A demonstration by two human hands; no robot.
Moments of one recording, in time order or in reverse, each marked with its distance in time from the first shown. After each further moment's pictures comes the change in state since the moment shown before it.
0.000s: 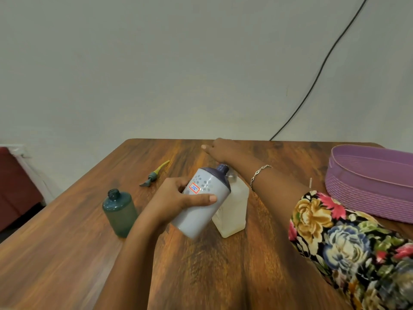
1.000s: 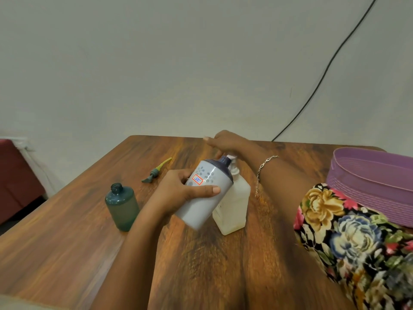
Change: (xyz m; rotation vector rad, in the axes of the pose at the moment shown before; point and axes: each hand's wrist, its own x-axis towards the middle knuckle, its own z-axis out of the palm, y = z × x) left_hand 0.003 0.007 0.006 -0.046 0.037 0.010; right_hand -0.003 -0.002 -0.018 0.249 -0.106 0.013
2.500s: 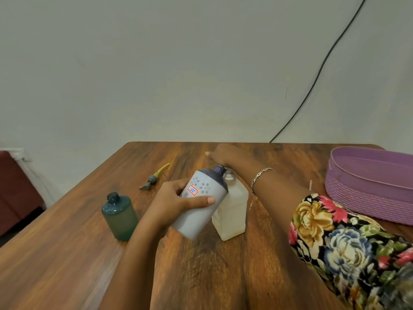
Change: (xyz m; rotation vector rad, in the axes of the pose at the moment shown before) left_hand -0.005 -0.012 0.000 0.016 0.006 -0.034; right_hand 0.001 0.013 0.022 -0.259 0.019 0.101
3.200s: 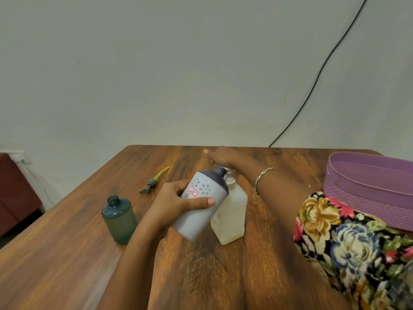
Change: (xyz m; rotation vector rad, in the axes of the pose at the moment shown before) left_hand 0.005 0.002 0.000 -0.008 -0.016 0.029; right_hand -0.003 -0.001 -0.007 0.202 -0.078 -0.018
